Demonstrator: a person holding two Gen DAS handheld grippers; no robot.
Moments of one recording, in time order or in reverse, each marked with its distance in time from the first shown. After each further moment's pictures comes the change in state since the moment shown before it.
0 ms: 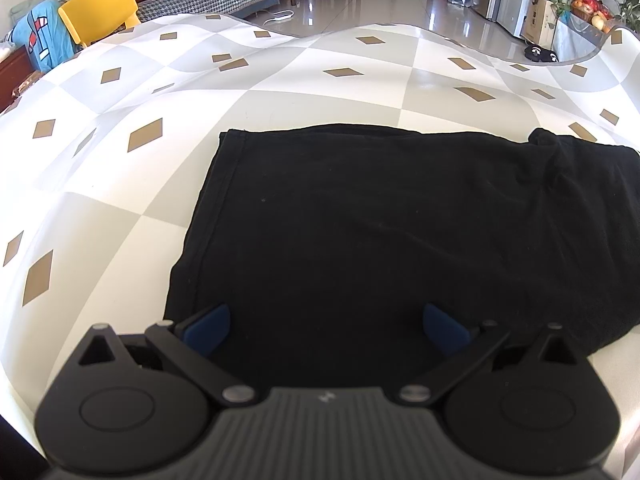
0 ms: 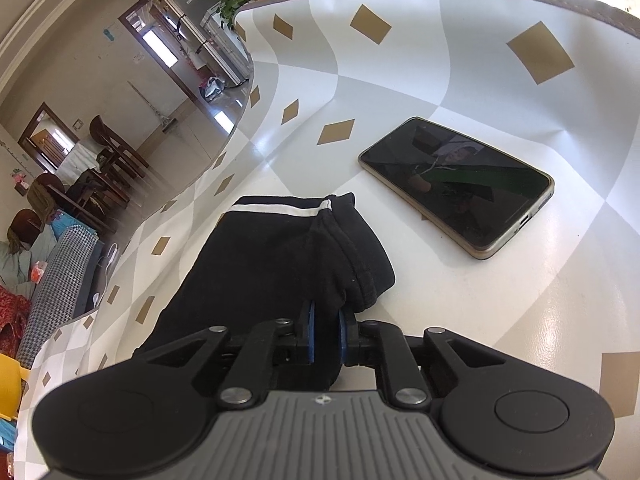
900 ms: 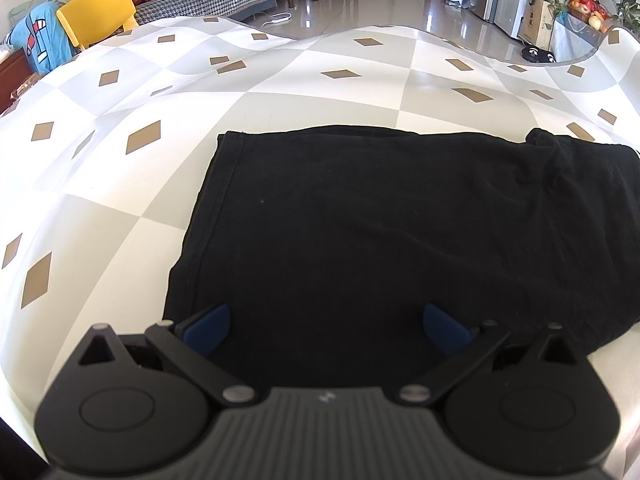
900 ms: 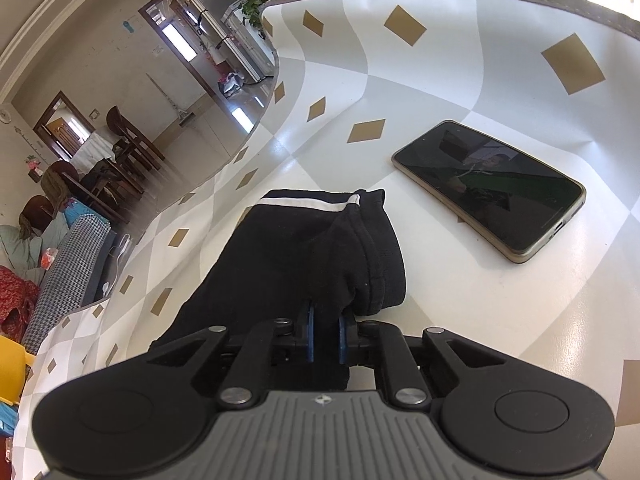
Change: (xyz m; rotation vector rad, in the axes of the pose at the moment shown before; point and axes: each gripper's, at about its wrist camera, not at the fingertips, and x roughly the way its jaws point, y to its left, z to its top) left arm 0.000 0.000 -0.001 0.006 -0.007 -0.005; right arm 0.001 0.019 -0.003 -0.057 -0.008 0.049
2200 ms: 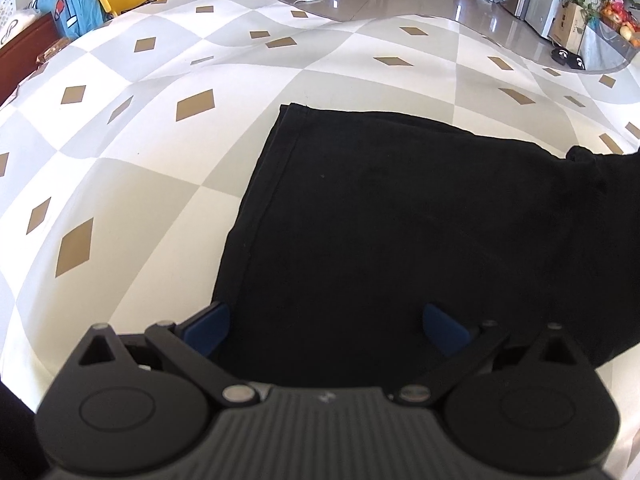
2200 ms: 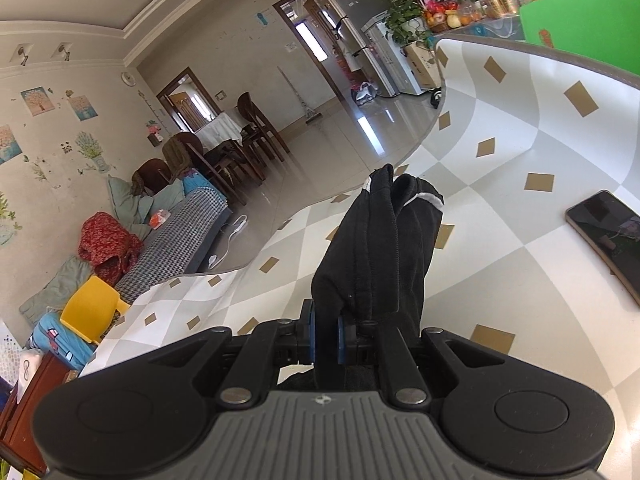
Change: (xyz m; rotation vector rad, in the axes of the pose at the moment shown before) left arm -0.008 0.038 -0.003 -0.080 0.069 0.040; right arm -0.059 0.105 -0.019 -0.229 -0.038 0.339
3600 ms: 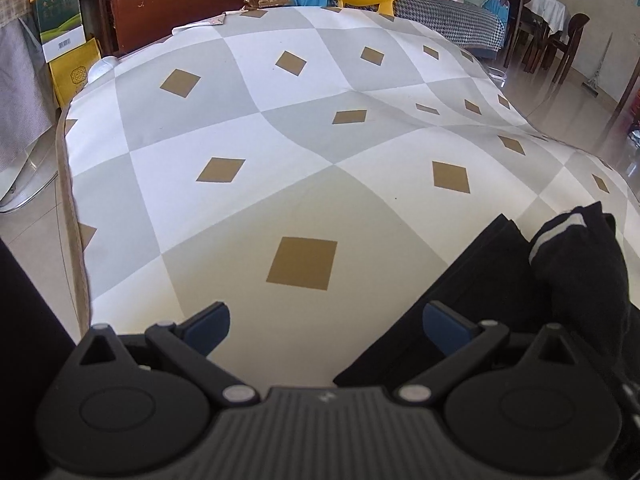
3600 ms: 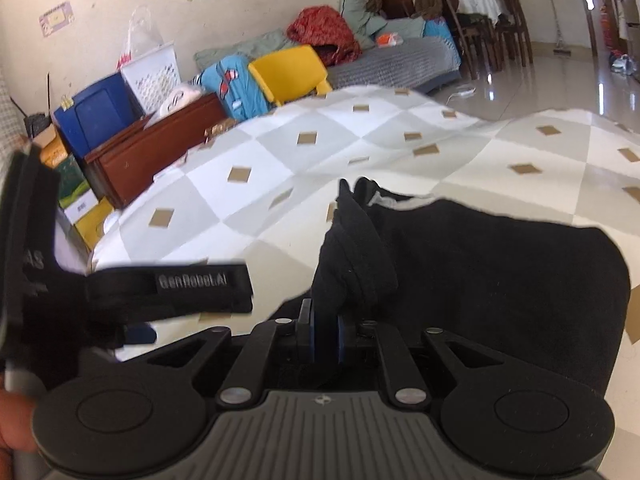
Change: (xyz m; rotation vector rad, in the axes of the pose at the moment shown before) left arm -0.030 0.149 0.000 -0.522 -0.112 0.230; right arm 0.075 0.155 -0.182 -0.616 0.463 0.473
